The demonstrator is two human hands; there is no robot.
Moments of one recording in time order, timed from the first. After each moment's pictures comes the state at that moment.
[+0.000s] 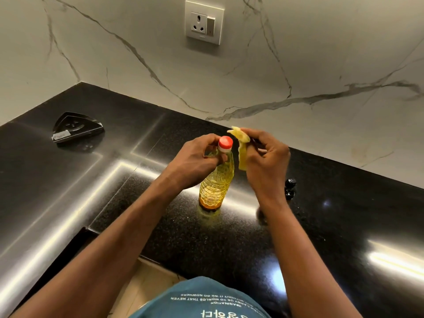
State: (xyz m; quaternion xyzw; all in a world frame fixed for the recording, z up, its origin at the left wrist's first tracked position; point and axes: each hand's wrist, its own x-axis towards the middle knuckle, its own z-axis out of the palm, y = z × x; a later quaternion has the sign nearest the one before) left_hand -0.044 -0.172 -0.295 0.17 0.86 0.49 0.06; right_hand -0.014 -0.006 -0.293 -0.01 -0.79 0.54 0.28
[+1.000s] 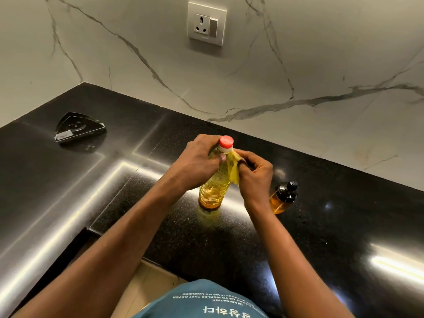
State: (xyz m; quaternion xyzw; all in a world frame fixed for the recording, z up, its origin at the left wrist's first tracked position) left_hand -0.042 -0.169 -0.288 0.15 0.88 0.44 0.05; right_hand -0.020 -0.014 -0.345 -0.09 -0.74 0.64 0.19
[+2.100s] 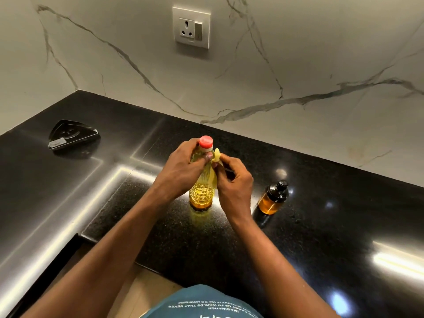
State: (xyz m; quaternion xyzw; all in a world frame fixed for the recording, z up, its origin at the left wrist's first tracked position) left_hand -0.040 -0.157 -0.306 0.09 0.87 0.49 0.03; right_hand -0.011 -0.016 -0.366 0.00 -0.77 0.60 0.22
